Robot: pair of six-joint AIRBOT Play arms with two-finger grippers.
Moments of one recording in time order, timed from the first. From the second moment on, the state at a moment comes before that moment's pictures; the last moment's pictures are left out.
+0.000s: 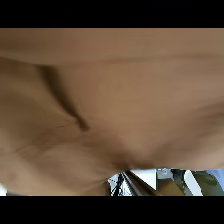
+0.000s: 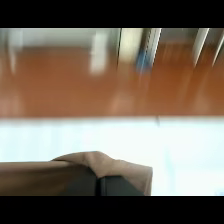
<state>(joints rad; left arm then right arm) 0.36 -0.55 1.87 1.13 -1.61 -1.38 -0.29 -0.70 1.97 -1.39 1.64 1.51</state>
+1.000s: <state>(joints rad) 0.00 -1.36 1.22 1.01 -0.66 -1.21 -0.10 -1.63 1.62 -1.34 0.91 1.46</state>
